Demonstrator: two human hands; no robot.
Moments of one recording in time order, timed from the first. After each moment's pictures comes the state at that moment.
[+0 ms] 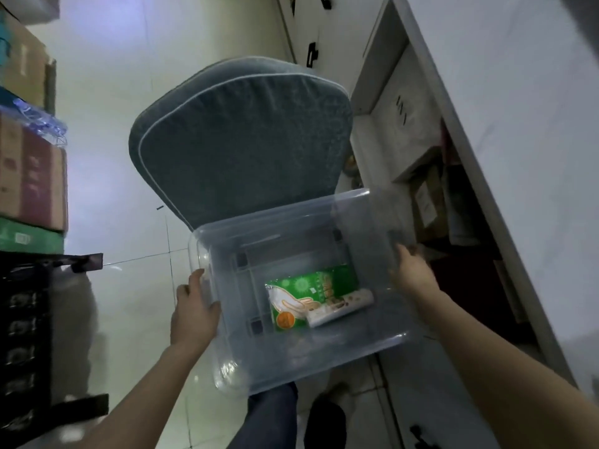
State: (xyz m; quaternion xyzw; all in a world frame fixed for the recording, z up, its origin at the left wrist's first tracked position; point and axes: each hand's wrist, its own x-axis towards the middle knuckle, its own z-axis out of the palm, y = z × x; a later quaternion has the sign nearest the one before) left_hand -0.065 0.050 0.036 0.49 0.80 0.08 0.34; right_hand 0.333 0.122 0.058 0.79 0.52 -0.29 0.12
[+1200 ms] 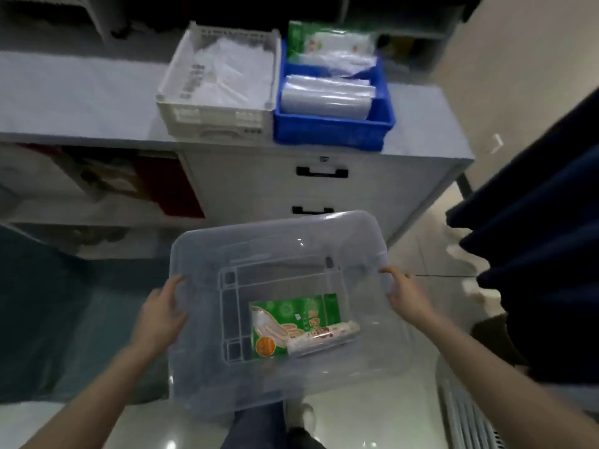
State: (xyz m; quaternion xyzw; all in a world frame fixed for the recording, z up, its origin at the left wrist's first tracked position) left_hand 0.050 -0.148 0.129 0.93 0.23 -0.05 0.28; right_hand 0.179 -0.600 0.141 0.96 -0.01 -0.19 -0.21
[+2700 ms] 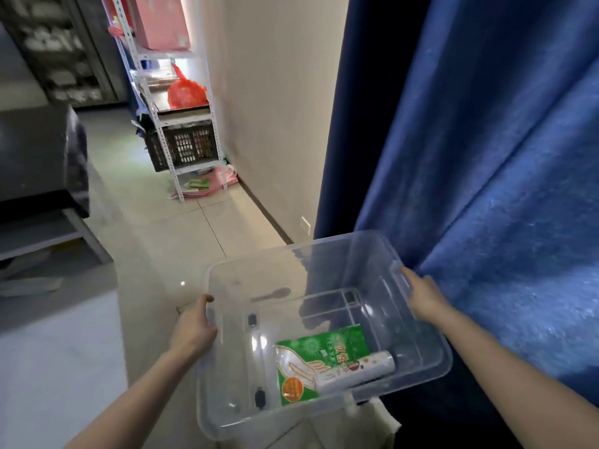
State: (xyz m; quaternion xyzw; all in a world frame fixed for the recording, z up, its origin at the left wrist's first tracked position) left_hand 0.729 -0.811 0.206 0.95 -0.01 -0.09 0.30; right_hand 0.626 -1.248 0.249 0.94 -0.27 -0.07 -0.21
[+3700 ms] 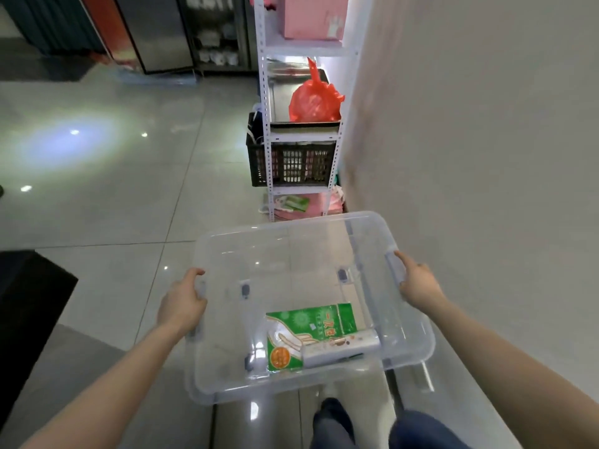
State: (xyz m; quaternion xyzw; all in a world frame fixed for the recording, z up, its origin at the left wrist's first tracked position) left_hand 1.391 -0.696 0.199 0.94 0.22 -0.01 0.26; right_hand 1.487 -1.136 0.227 0.97 -0.07 -0.13 -0.20
